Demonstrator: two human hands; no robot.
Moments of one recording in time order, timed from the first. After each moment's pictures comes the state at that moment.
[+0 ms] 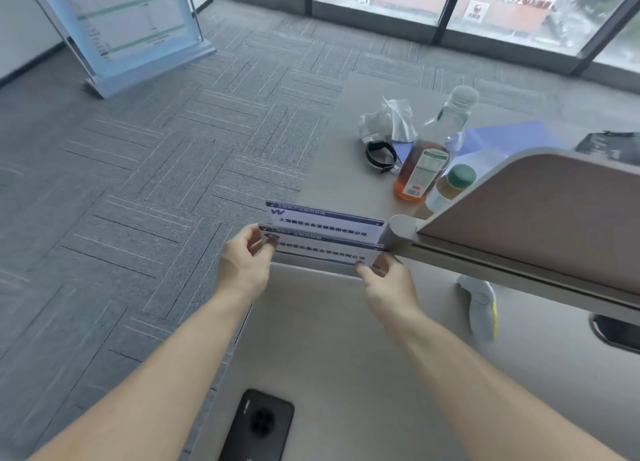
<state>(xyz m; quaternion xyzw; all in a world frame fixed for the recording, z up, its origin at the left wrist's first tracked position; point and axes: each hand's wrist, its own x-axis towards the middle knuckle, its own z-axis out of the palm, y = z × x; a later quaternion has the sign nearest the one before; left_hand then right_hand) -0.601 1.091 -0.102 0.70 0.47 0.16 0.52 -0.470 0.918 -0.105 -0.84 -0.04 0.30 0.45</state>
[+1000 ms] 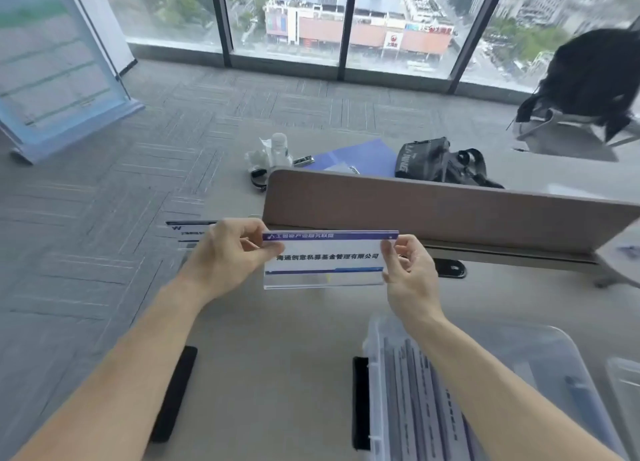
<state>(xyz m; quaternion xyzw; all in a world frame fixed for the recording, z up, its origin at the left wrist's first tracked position) -0.582 0.858 0.138 0.87 0.22 0.07 0.43 -0.459 0.607 0.102 -0.79 -0.11 0.08 0.60</state>
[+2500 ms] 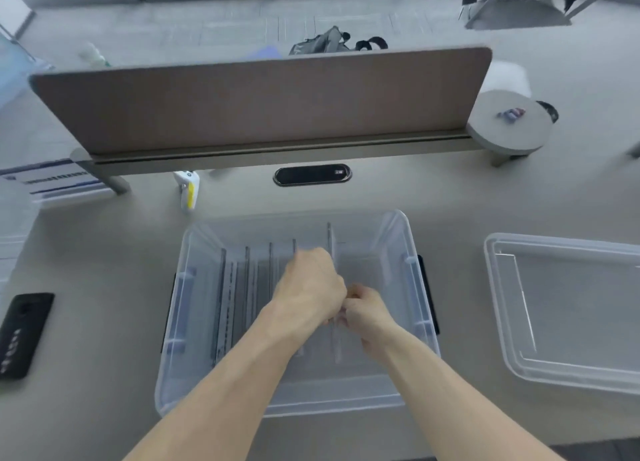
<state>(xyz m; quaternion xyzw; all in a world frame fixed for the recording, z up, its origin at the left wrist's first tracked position) -0.480 0.404 0.061 0.90 0.26 -0.23 0.28 -0.465 0.292 -0.058 -0.73 0.14 0.42 0.52</state>
